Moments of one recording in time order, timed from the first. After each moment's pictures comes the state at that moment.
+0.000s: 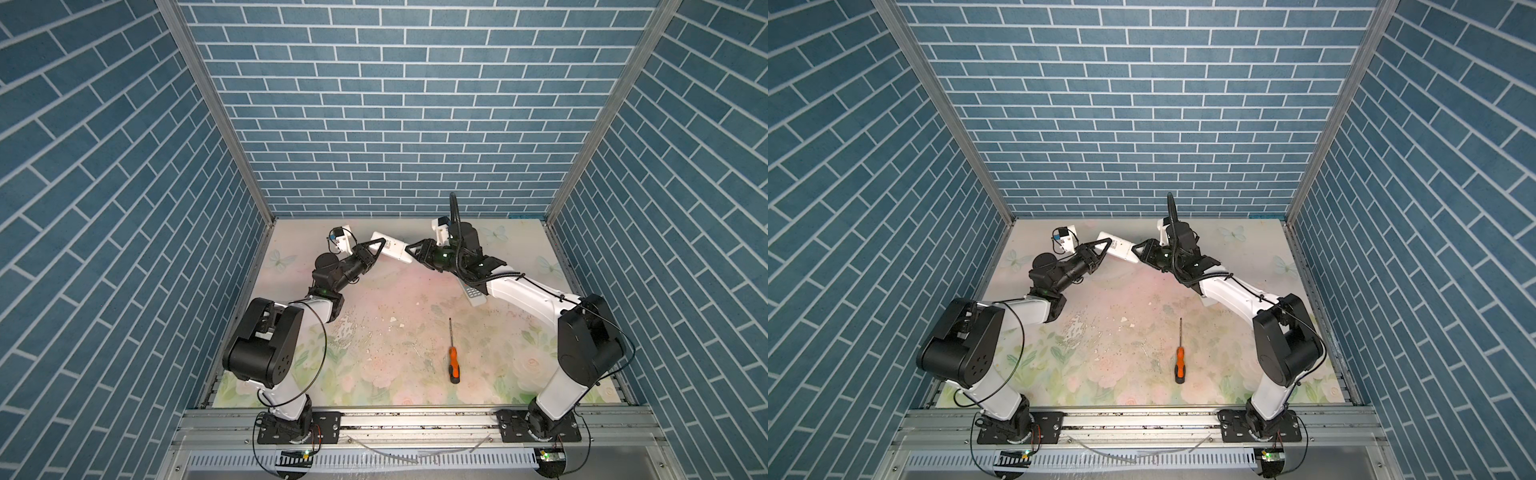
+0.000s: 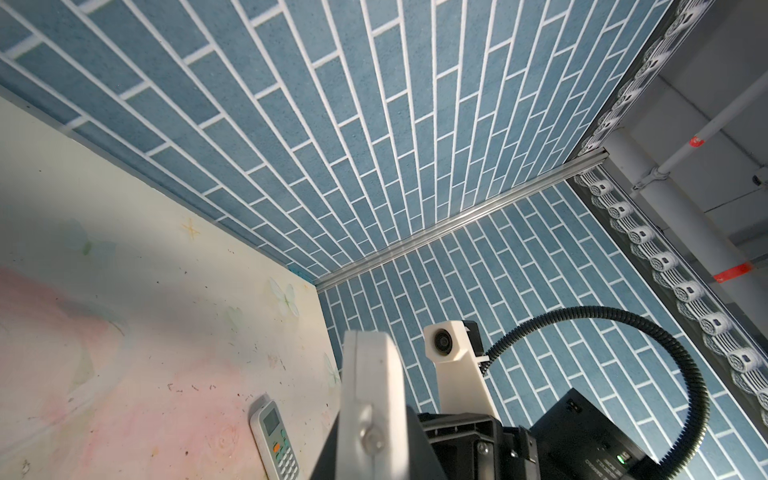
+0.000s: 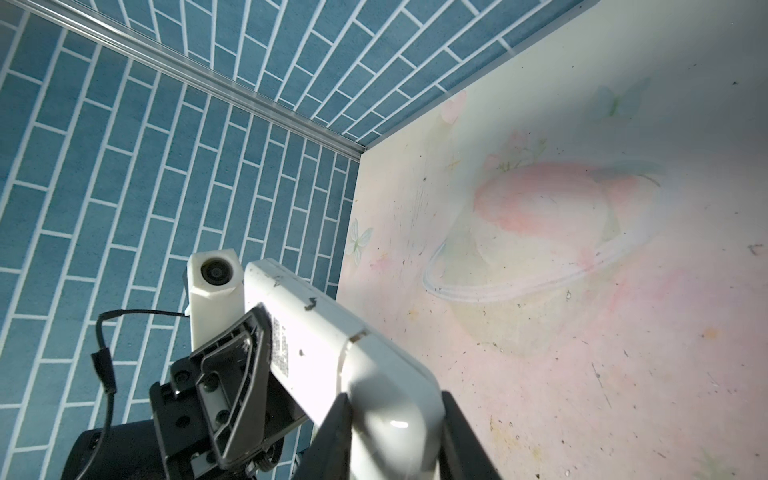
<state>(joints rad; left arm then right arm) -0.28 1.67 0.74 1.08 0.52 -1.23 0.64 1.69 1.26 0.04 -0.38 0.90</state>
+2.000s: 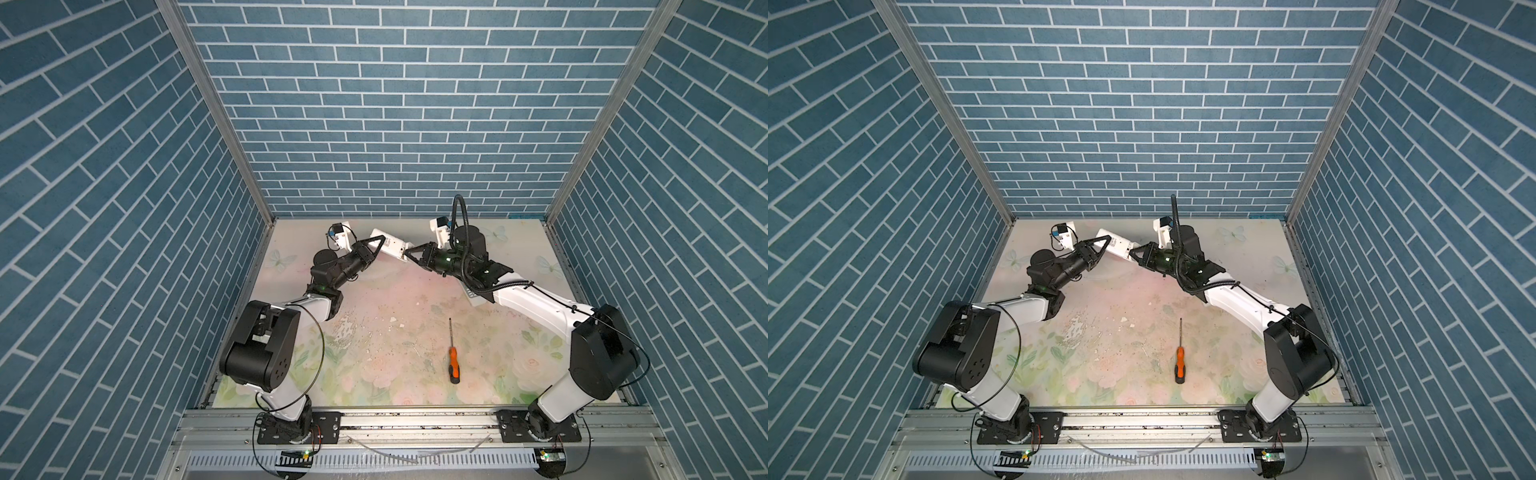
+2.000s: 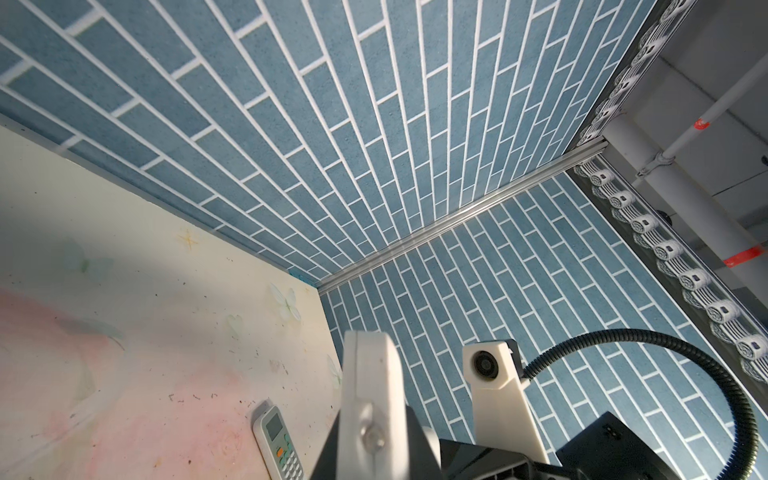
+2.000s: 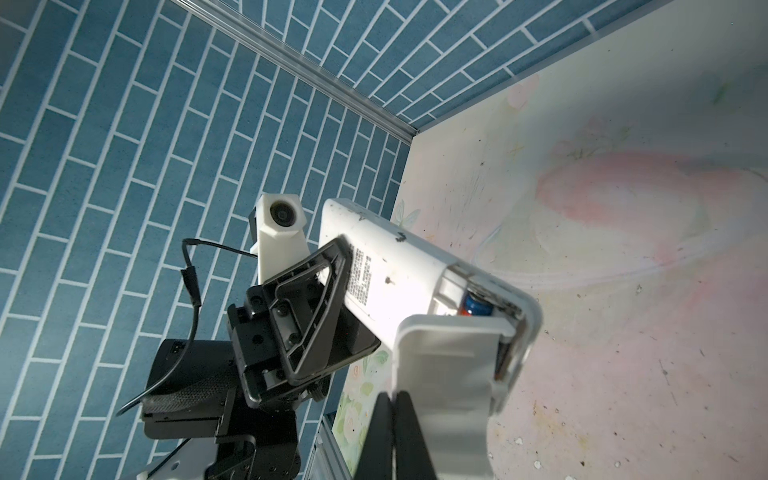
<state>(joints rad) -0.27 1.65 0.76 1.04 0.54 -1.19 0.65 1.61 1.18 0.13 -0.48 0.89</state>
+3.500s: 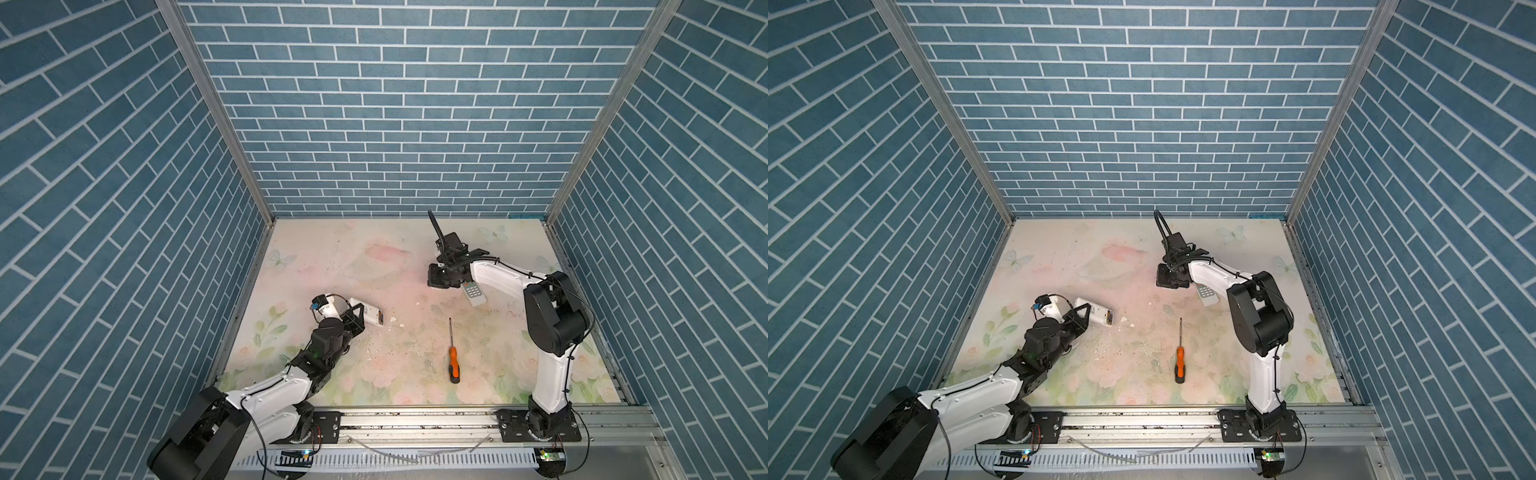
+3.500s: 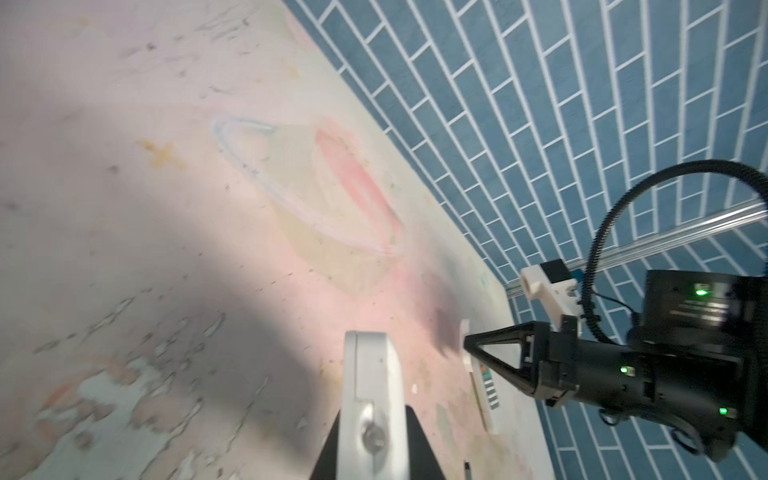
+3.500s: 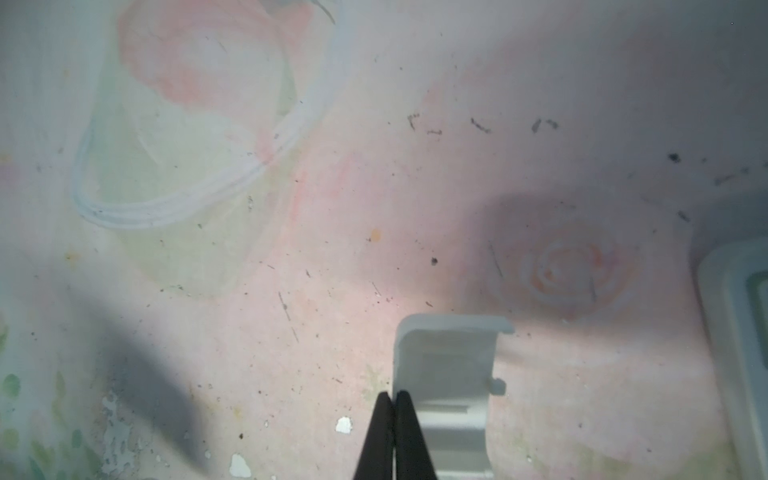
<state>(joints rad) -0.59 1.07 0.12 0.59 -0.22 -1.04 0.58 1.97 1.41 -0.54 -0.16 0.52</state>
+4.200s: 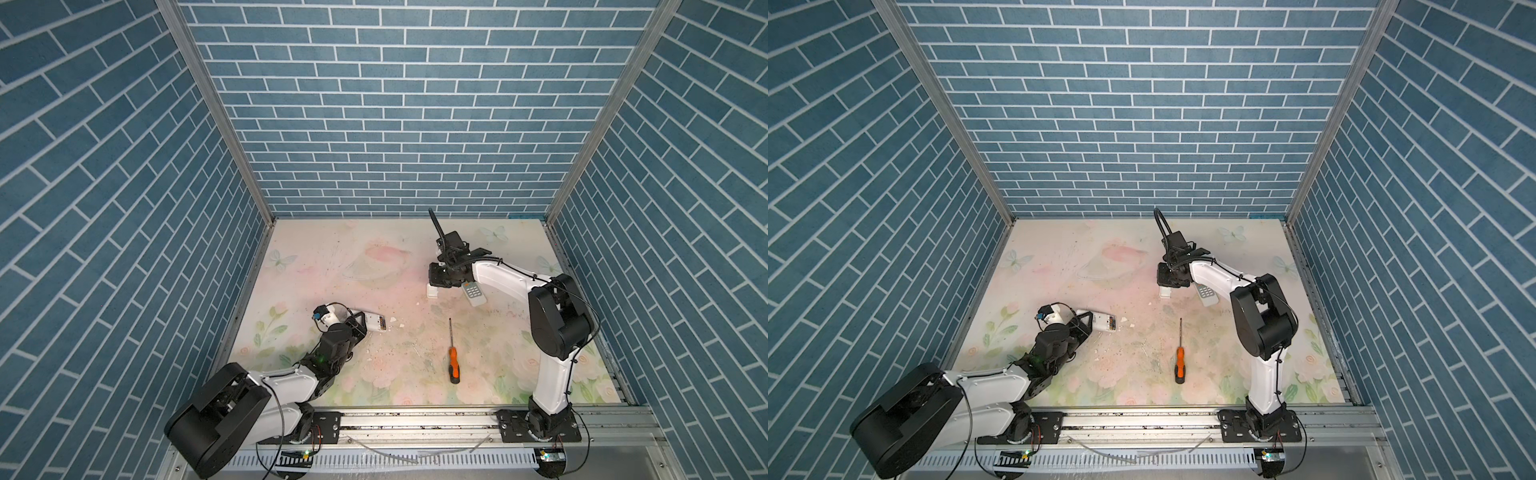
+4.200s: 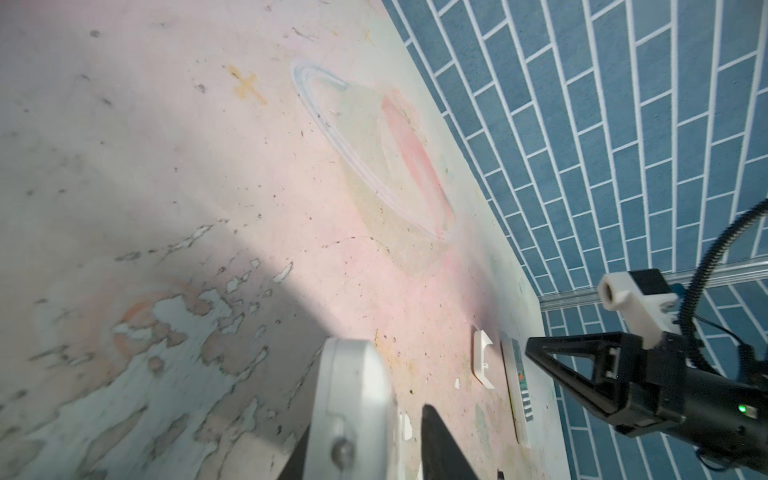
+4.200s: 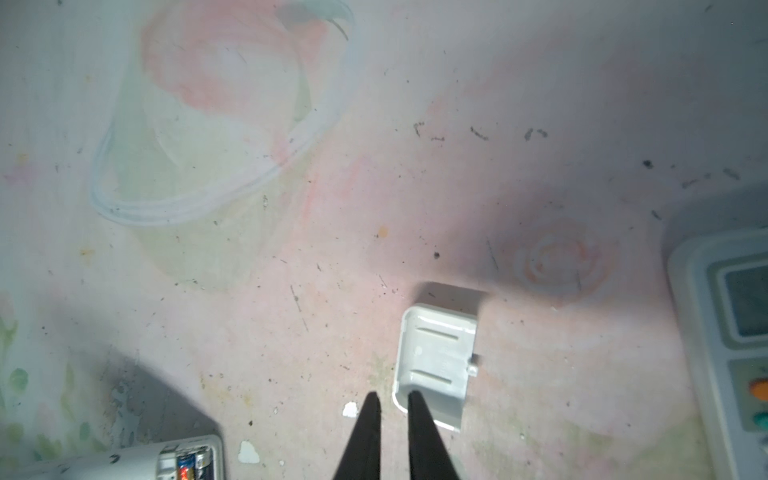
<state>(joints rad) -0.64 1.17 0.09 0.63 -0.29 -1.16 0.59 1.90 1.41 -0.54 -0.14 0.52</state>
